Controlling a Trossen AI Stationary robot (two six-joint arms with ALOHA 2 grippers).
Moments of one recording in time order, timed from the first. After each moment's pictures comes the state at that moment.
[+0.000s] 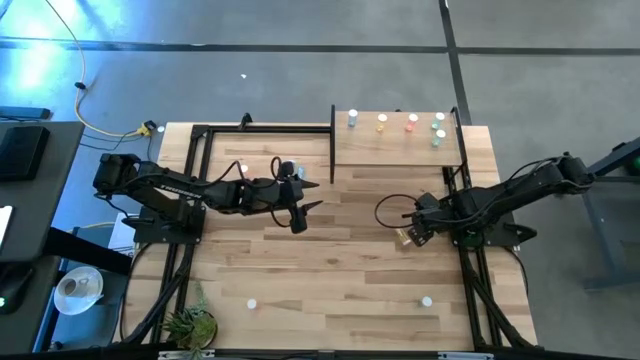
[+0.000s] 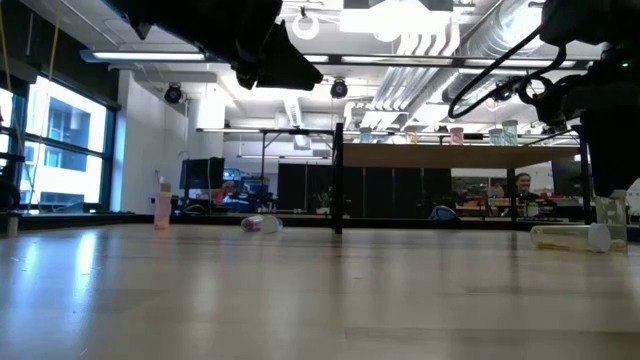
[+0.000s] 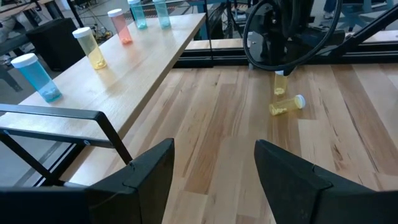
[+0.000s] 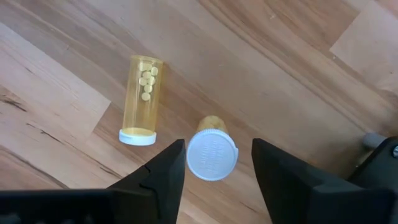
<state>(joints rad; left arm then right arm) 0.07 1.41 0.77 0.29 -0.35 0.06 0.25 0.99 0.58 -1.00 0.14 1.18</state>
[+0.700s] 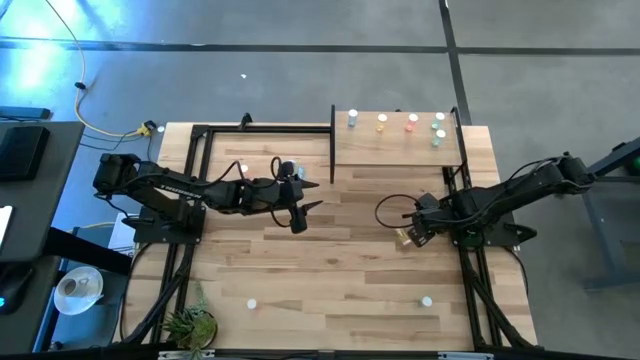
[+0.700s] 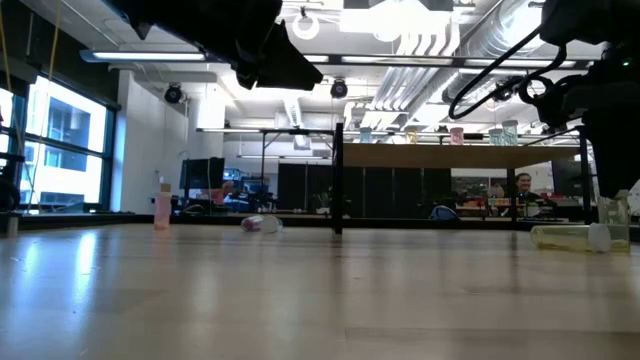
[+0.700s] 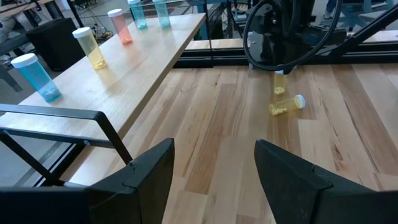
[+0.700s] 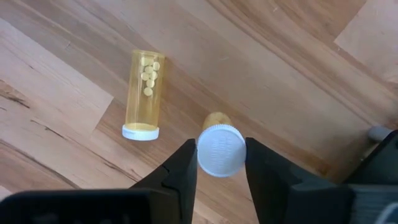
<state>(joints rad) 0.07 1.41 0.77 0.29 -0.35 0.06 0.25 0.99 0.58 -1.00 0.12 1.19</state>
